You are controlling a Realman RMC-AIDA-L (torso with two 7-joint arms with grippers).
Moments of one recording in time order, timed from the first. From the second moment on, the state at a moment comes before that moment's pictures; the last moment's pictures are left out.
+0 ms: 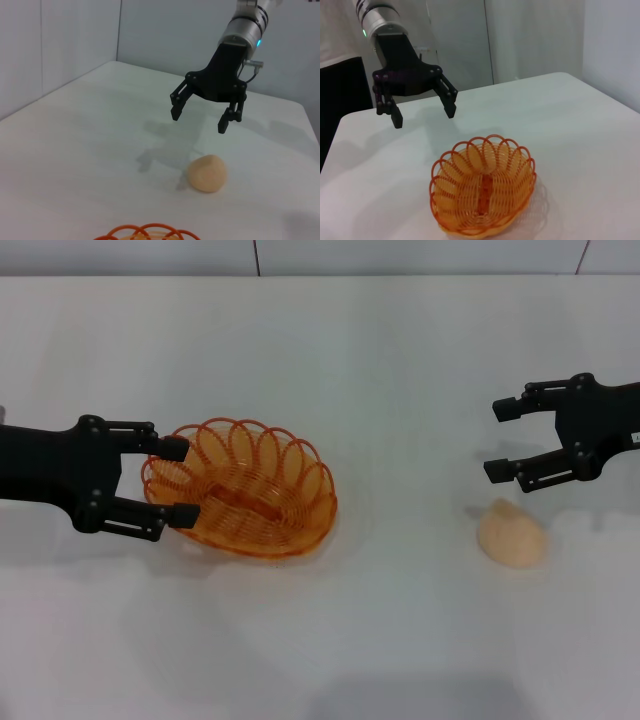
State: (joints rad) left arm -0.54 -1.92 0.75 0.78 2.08 1.83 -1.42; right arm 0.61 1.89 -1.07 -0.76 -1.84 -1.54 1.47
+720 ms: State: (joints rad) left arm -0.54 -1.93 0.75 0.78 2.11 1.81 -1.43; right arm 0.61 1.91 -1.07 -0.76 -1.87 -1.52 1.47
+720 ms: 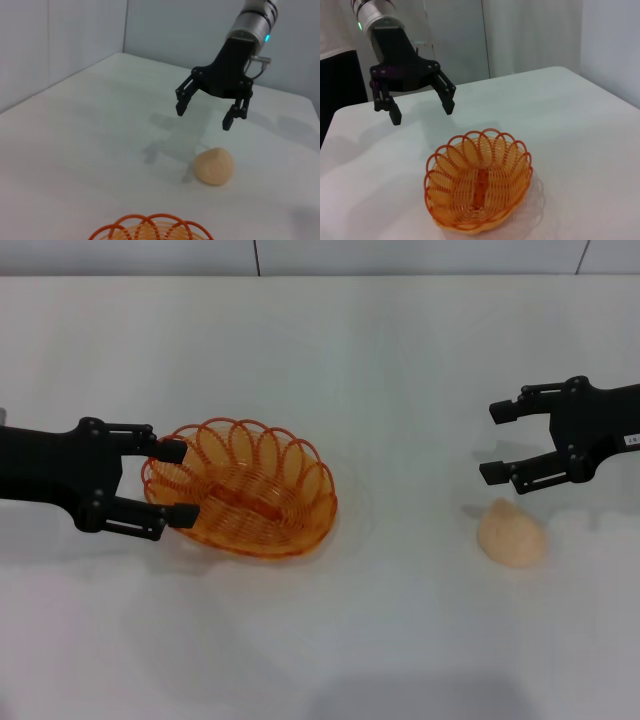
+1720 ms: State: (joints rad) left arm -0.66 -1.96 0.77 1.18 2.60 1.78 -2.38; right arm 0.59 1.91 -1.06 -0.81 -1.87 -1.52 1.47
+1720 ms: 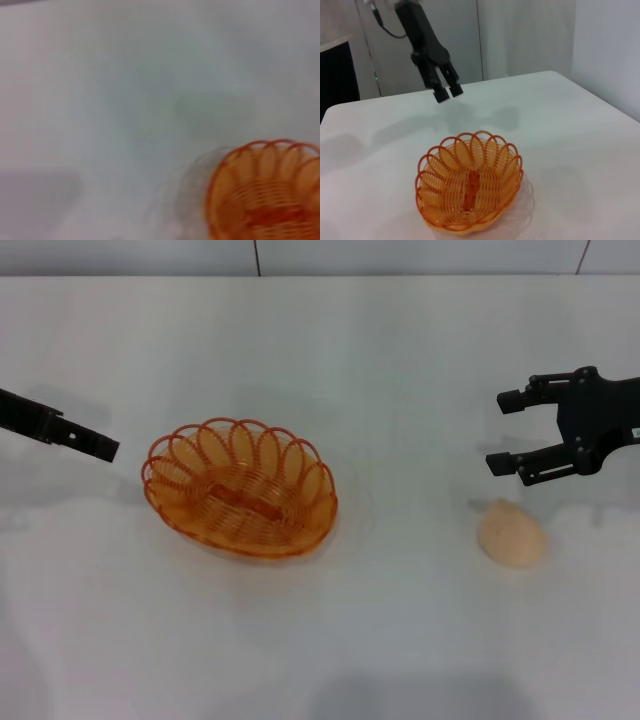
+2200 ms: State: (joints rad) left arm -0.70 -2.03 0.87 1.01 2.67 1.53 -2.38; right arm 0.59 1.92 -1.06 -0.82 -1.87 -1.52 1.47
